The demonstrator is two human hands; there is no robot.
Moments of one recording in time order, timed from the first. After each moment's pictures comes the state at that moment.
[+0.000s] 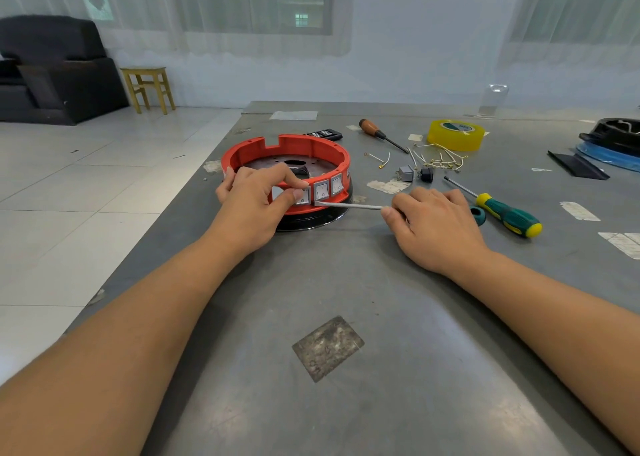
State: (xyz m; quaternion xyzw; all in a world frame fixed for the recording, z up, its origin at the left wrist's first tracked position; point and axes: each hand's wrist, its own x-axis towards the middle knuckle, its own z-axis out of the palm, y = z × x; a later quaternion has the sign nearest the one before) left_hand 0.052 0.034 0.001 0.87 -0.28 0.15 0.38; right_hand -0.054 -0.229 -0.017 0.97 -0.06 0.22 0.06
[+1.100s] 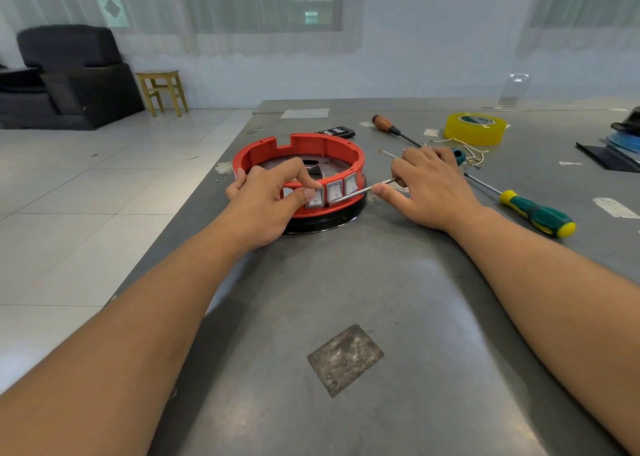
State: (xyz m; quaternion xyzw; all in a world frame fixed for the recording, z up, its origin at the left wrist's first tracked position) left_hand 0.053 0.037 0.019 0.89 -0.27 0.07 0.35; right_hand 0.030 -0.262 -0.012 0.94 0.04 0.32 0.11
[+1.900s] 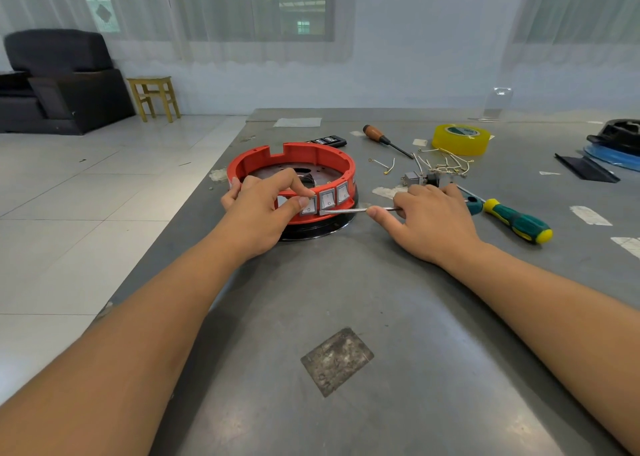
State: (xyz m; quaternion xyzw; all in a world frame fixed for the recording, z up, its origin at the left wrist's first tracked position) left_hand 0.052 0.035 0.013 0.89 -0.28 0.09 0.36; right_hand -0.017 -0.237 -0.022 0.95 -0.07 0.28 0.09
